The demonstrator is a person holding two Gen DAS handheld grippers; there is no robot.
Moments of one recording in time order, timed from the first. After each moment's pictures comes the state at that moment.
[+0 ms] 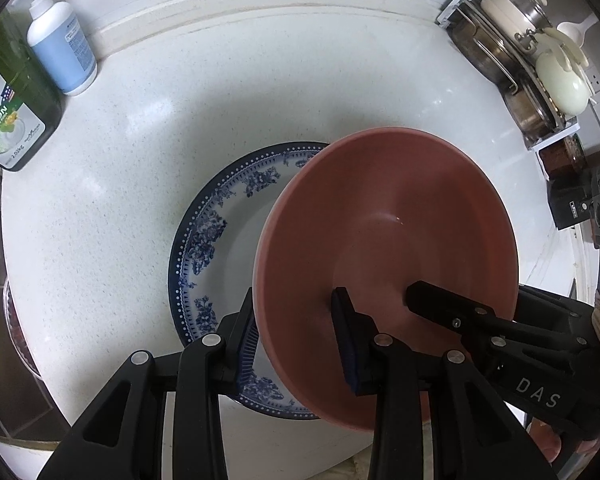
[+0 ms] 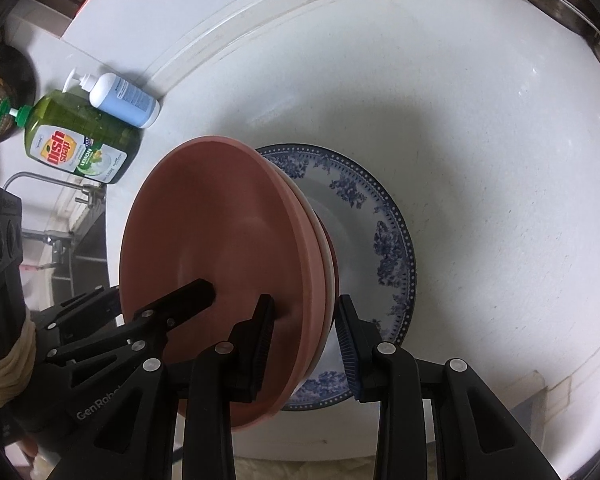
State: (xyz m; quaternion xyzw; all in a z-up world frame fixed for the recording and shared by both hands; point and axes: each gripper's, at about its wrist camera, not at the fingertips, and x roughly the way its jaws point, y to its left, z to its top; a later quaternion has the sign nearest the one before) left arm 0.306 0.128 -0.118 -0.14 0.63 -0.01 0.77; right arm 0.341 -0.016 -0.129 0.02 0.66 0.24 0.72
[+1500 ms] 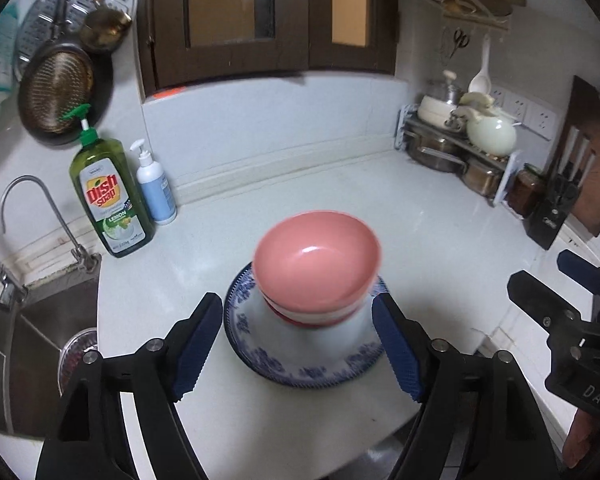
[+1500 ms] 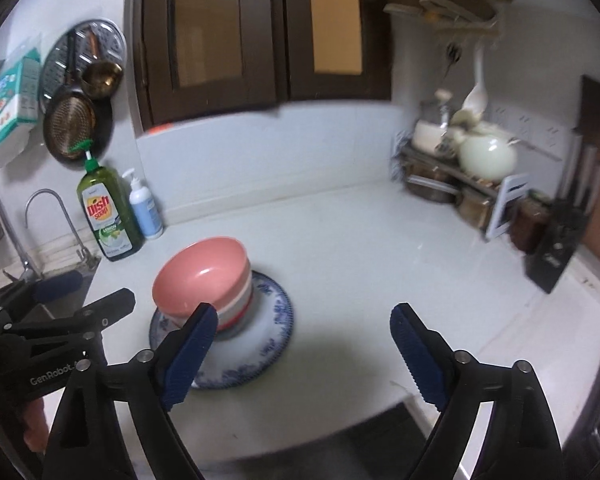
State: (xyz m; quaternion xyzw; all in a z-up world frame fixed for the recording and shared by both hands) left arm 0.130 0.058 -0.016 -0.03 0.34 0.07 0.94; right arm 0.151 -0.123 -0.002 -0.04 0.29 0.15 0.94
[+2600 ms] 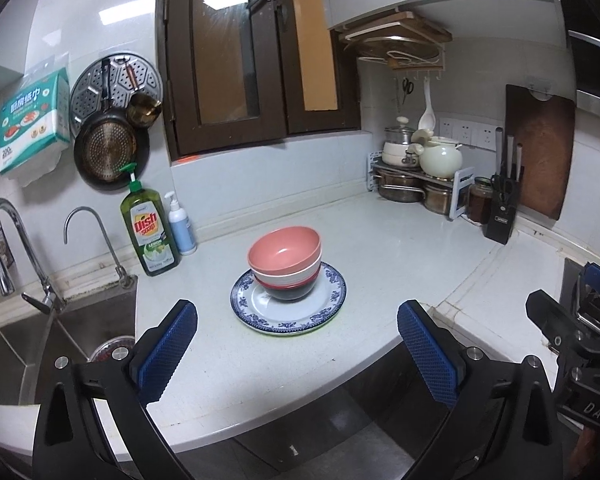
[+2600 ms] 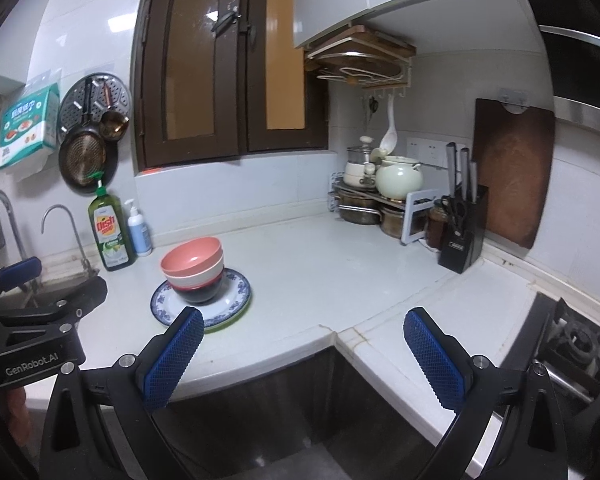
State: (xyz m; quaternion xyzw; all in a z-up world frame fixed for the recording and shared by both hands) left arm -0.048 -0.022 0.022 0.02 0.24 0.07 0.97; right arm -0.042 -0.211 0.019 -0.02 0.20 0.08 0.98
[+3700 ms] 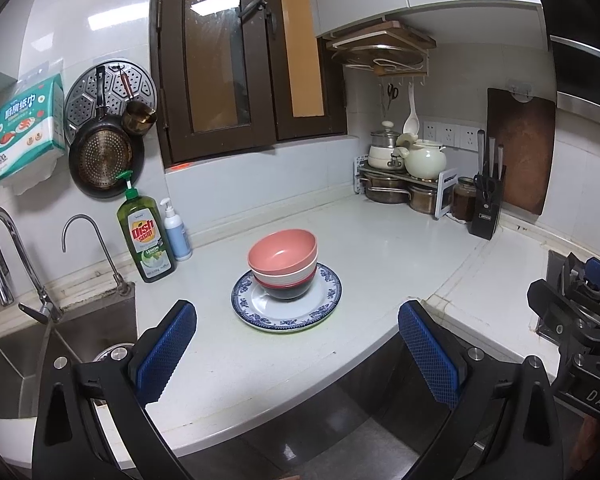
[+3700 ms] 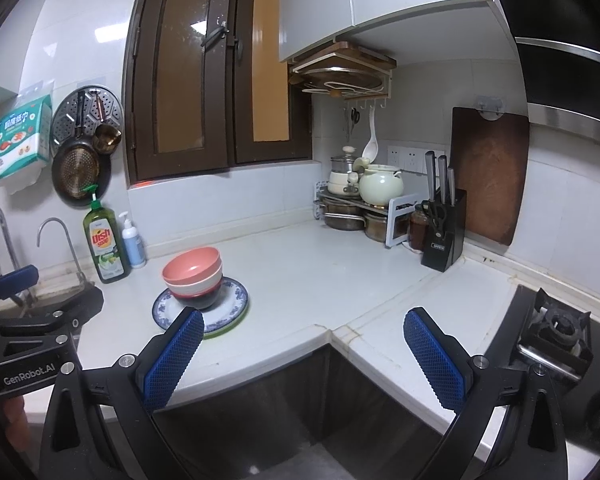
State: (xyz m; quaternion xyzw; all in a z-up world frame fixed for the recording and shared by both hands) left arm -0.075 -0.018 0.032 0.02 0.23 0.05 0.97; right arm -0.077 -0.206 0.029 -0.02 0.19 0.05 0.98
